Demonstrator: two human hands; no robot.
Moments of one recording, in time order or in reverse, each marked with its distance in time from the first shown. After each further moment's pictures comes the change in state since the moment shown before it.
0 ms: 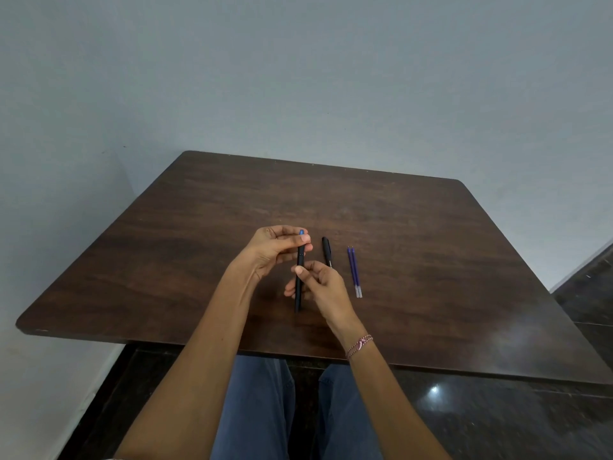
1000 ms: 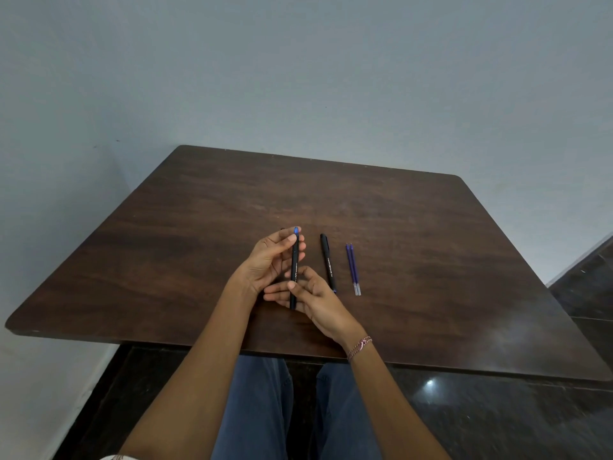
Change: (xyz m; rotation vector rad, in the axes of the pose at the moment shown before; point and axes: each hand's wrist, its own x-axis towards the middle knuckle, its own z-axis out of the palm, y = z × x) left_hand 0.008 -0.034 -0.008 -0.330 -0.106 0.016; right_hand -0.001 0.019 -0.003 0.244 -0.320 0.051
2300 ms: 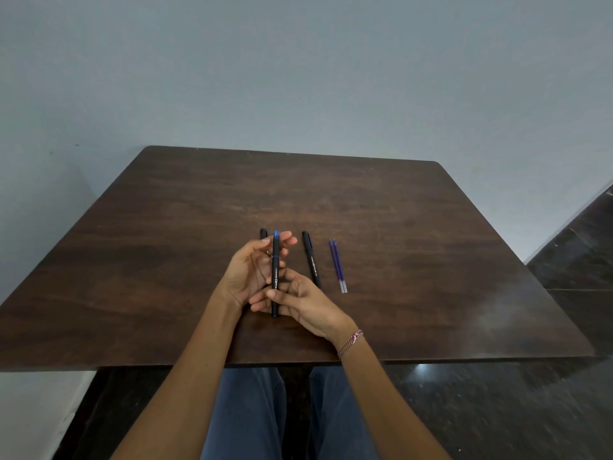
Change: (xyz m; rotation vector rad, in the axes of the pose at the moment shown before) left_hand 0.001 -0.010 -0.003 -0.066 -0.105 -0.061; right_hand 0.005 -0.001 -0.011 0.084 -0.101 0.021
